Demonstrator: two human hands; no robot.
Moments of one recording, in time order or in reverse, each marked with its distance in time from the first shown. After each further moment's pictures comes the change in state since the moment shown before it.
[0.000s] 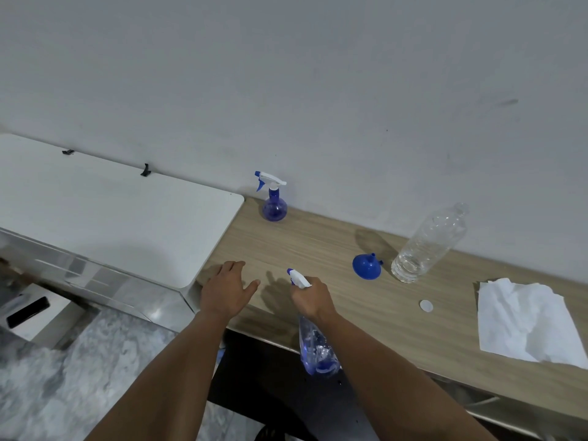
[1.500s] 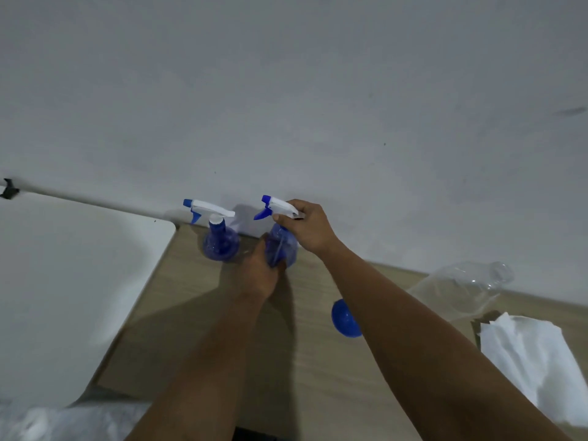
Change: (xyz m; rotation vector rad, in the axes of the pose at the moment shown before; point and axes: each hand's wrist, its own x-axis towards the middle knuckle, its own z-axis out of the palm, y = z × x) left_hand 0.235 0.136 0.104 -0.569 -0.079 0.075; right_hand 0.250 -0.100 -0.125 0.147 0.126 -0.346
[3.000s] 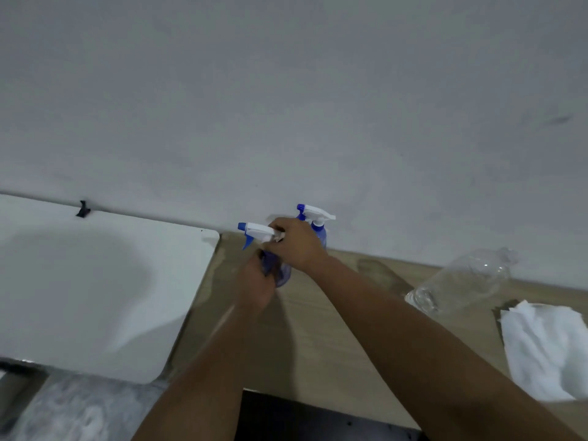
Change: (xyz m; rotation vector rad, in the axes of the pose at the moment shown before) left_hand -0.074 0.024 -0.118 0.049 0.150 0.026; right_hand -0.065 -0.088 0.078 -0.451 -0.103 -0.066
